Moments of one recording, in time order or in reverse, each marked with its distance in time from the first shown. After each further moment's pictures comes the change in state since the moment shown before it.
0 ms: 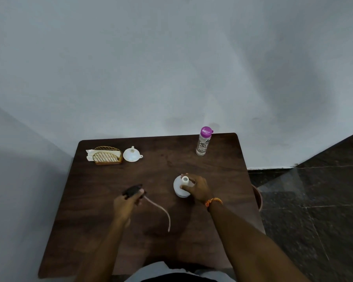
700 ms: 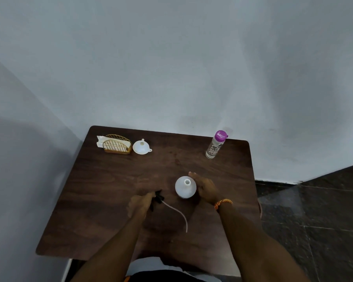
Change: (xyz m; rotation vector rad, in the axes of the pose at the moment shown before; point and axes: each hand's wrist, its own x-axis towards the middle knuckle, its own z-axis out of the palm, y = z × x) left_hand 0.027 -0.058 0.028 0.518 0.187 -0.277; right_hand 0.013 0.003 -0.018 -0.409 -0.223 -0.204
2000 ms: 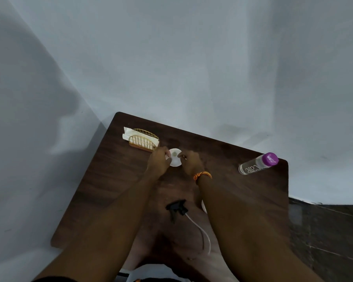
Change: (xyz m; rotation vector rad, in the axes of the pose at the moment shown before) left_hand 0.125 0.144 -0.064 0.211 0.022 0.776; right_hand 0.224 -0.128 0.068 -0.017 0.050 0.115
